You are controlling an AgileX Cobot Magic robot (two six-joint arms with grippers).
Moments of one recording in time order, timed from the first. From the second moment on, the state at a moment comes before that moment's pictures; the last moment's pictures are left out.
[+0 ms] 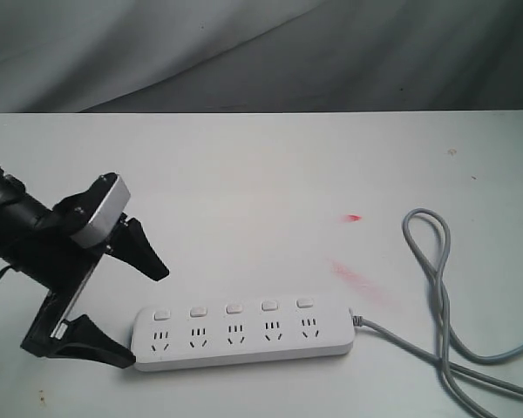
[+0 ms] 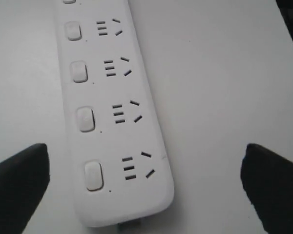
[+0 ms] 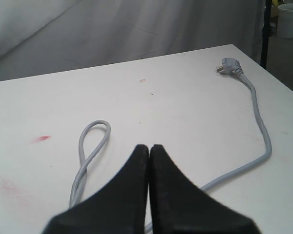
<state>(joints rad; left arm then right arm) 0.01 1.80 -0.90 -0.88 1.10 2.09 -0.17 0.01 0.00 0.14 0.34 -0.02</state>
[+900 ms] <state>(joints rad) -0.01 1.98 -0.90 -0.98 0.96 2.09 -0.17 0.01 0.00 0.14 0.34 -0.02</state>
